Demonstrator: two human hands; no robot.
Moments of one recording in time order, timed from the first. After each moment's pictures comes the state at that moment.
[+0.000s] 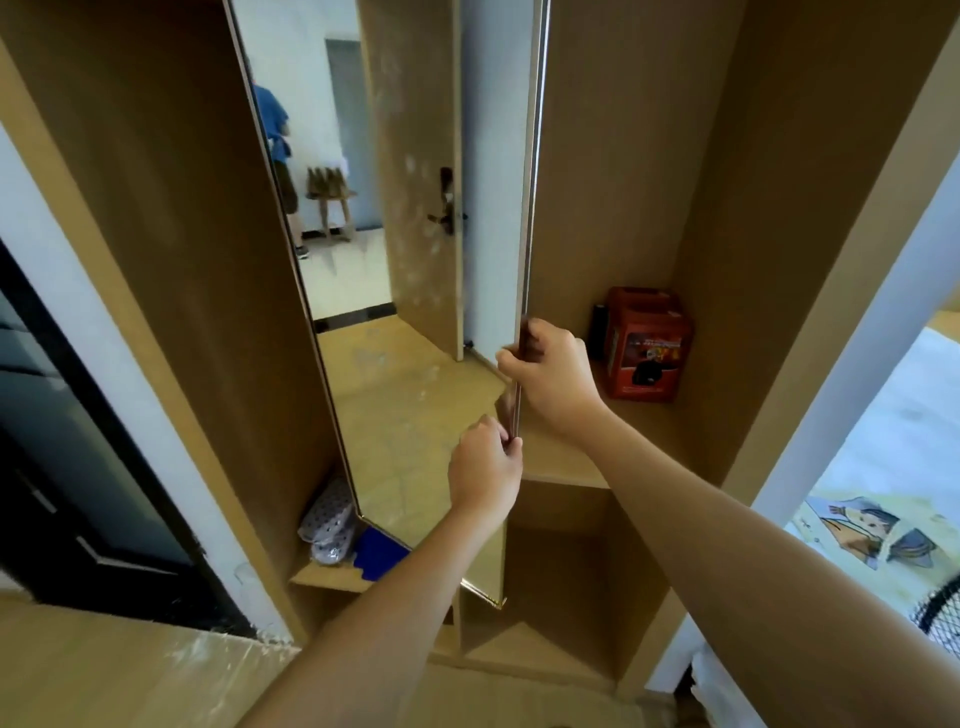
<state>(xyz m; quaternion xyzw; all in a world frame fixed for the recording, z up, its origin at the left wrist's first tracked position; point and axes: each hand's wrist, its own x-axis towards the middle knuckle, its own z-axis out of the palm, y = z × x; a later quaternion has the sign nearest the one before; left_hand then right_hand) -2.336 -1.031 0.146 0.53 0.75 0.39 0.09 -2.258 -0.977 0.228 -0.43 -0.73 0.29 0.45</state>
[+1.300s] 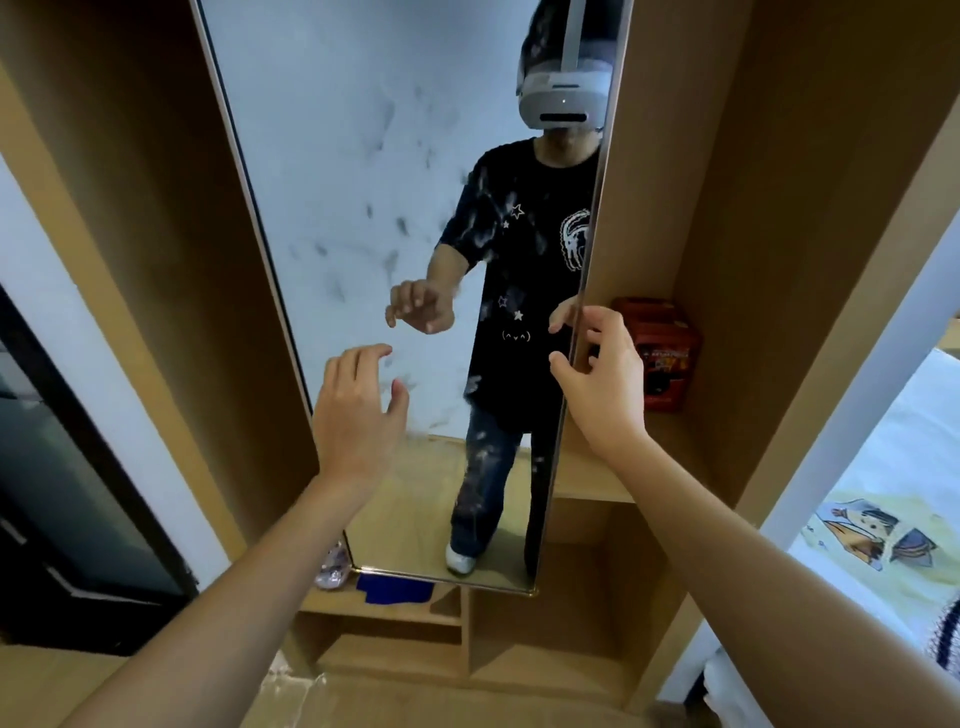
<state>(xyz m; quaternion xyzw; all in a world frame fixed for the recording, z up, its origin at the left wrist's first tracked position) -2.502 -1.033 0.190 0.57 0.65 0.46 -0.19 -2.273 -0.985 0.229 -0.48 -0.66 0.19 0.54</state>
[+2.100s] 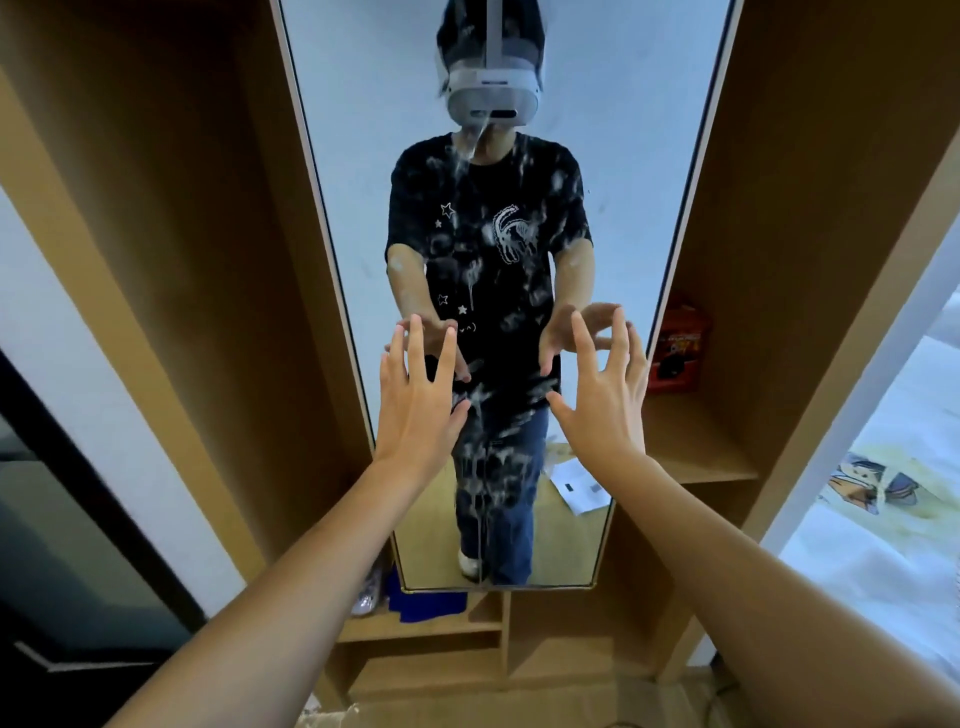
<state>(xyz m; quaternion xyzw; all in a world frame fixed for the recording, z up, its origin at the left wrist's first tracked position) -2.574 -0.992 0.188 0.71 0.62 0.25 -0.20 -2.371 -0.981 0.192 -0.63 -0.69 -0.08 0.33</state>
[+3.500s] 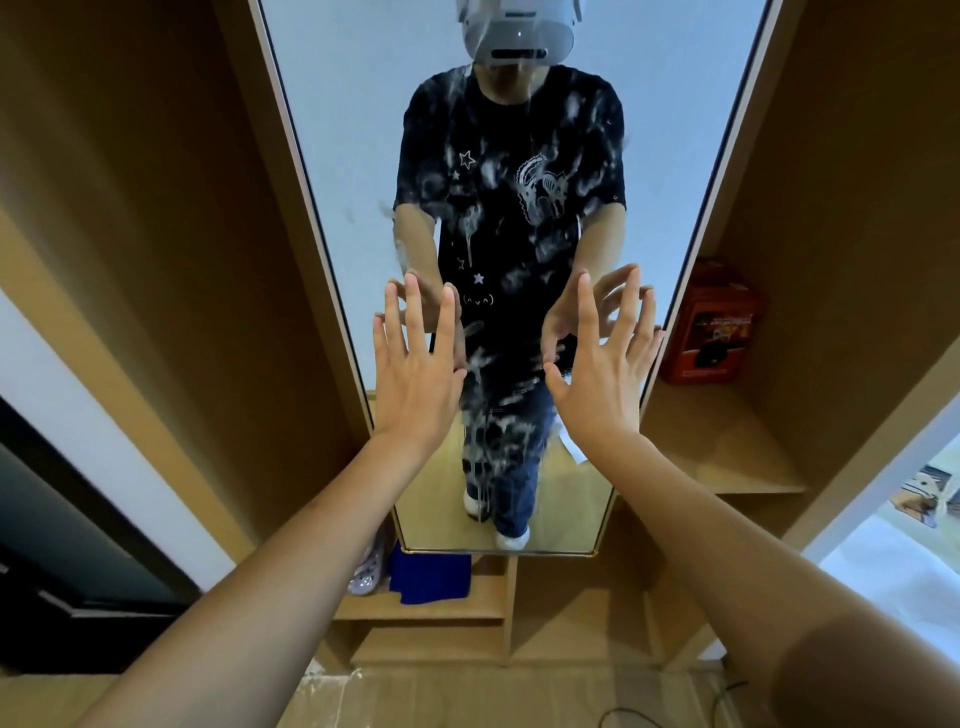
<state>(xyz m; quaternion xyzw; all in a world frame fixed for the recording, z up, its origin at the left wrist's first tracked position) -2.570 -0.919 0.171 0.68 0.66 0.20 -0.24 -2.383 -0.900 0.170 -0.62 -0.69 -0.10 0.36</state>
